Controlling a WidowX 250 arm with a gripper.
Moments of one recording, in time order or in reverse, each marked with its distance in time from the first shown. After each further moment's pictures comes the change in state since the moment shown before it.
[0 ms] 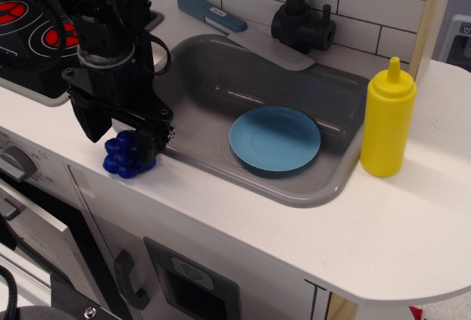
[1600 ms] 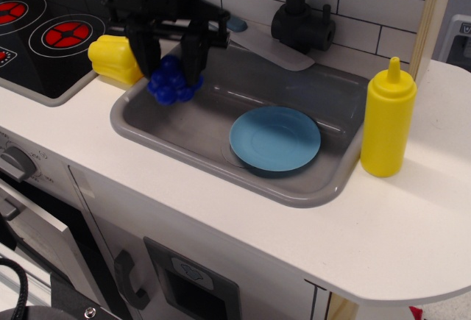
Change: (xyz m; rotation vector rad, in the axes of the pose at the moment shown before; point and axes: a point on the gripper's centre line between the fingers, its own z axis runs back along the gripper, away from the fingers) arm 0.063 -0.028 0.048 -0.091 0.039 0.209
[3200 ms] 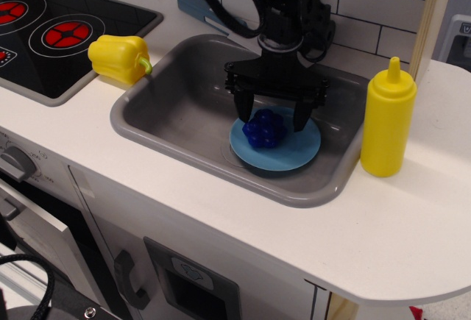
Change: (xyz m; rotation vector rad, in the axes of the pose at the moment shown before) arm 0.045 -0.073 -0.099 0.024 -0.060 0.024
